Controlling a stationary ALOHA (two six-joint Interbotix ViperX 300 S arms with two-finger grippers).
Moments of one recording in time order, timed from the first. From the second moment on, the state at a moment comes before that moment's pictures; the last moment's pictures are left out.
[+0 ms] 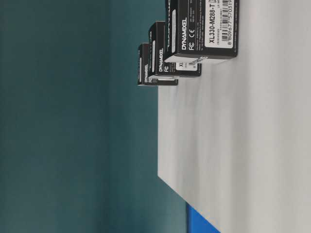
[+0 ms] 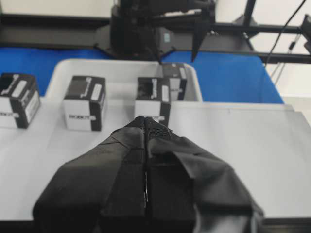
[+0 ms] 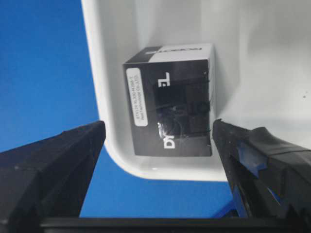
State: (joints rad) left arm -0.02 -0.90 1.05 0.01 -0.09 -0.05; right arm 0.28 -0.52 1.01 0.18 0.82 0.26
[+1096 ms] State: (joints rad) left arm -0.02 -0.90 1.05 0.01 -0.09 -0.06; right arm 0.31 -0.36 1.05 0.16 0.70 0.26
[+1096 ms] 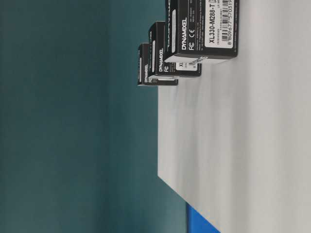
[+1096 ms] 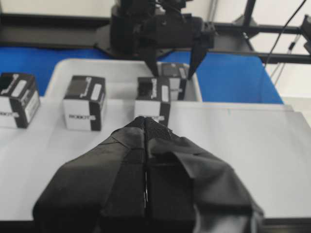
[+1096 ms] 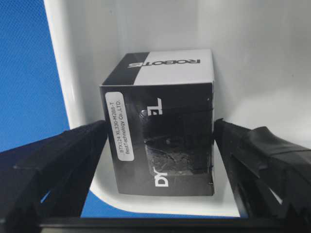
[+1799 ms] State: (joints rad) left arm -0.02 -0.90 1.05 0.01 -0.08 -0.06; right arm 0.30 -0.44 0.98 0.20 0.78 0.27
